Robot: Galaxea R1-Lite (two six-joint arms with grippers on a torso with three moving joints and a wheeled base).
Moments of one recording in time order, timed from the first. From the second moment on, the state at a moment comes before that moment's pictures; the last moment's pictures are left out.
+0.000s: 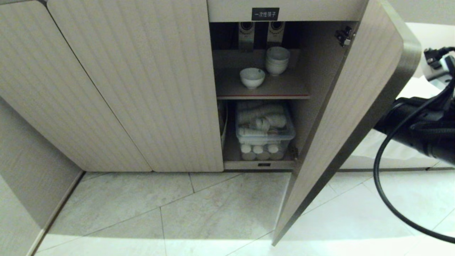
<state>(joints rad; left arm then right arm) 0.00 0.00 0.00 0.00 0.00 -0.02 0.51 1.37 -0.91 -0.34 -0.36 0.48</state>
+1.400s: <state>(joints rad) 0.00 0.00 0.00 0.00 0.00 -0.02 0.66 1.94 -1.52 -0.64 -0.52 0.43</state>
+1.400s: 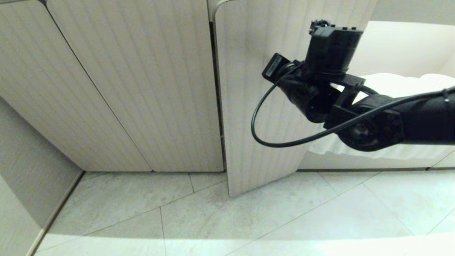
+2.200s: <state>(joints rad) 0.00 0.00 0.00 0.00 0.00 -0.02 0.47 1.62 -1.01 -1.07 -0.50 0.05</state>
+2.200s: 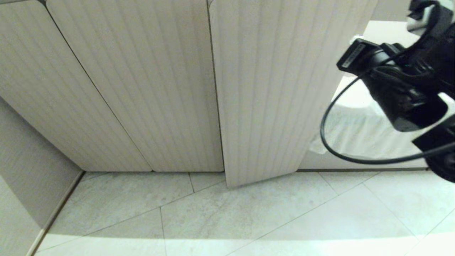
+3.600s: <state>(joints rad) 0.00 0.00 0.00 0.00 0.00 -0.02 0.30 0.50 -0.15 -0.37 -0.23 0.09</state>
